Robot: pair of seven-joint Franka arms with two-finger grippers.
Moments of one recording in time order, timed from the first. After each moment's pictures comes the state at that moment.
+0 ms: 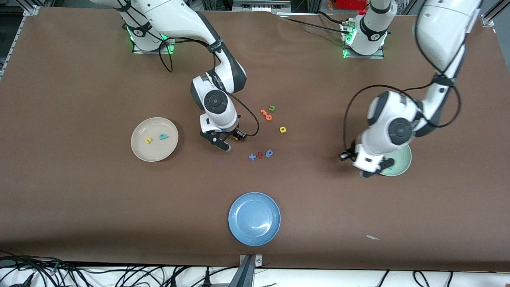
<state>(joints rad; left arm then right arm) 0.13 0.50 -0.32 -1.86 0.08 2.24 -0.65 0.84 0.69 -0.17 -1.71 0.25 2.36 1.09</state>
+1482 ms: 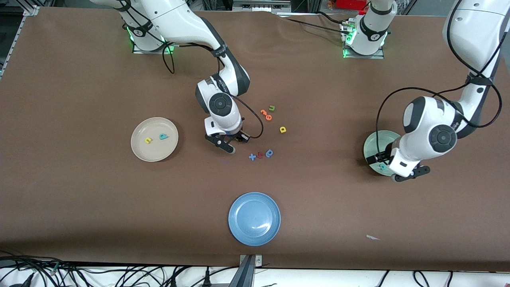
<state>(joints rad) 0.28 0.52 -0.39 -1.85 0.20 2.20 -0.53 0.84 0.74 -0.16 -1.66 0.25 2.38 1.07</state>
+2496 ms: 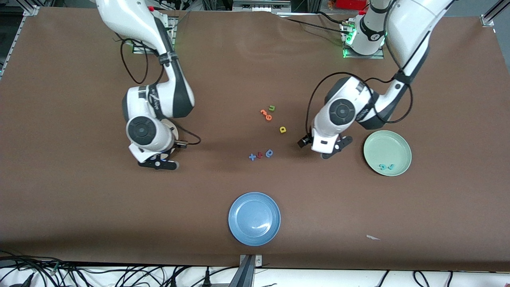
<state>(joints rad) -0.01 0.57 -0.54 -1.86 0.20 2.23 -1.28 0.81 0.62 -0.56 -1.69 0.25 1.98 0.23</state>
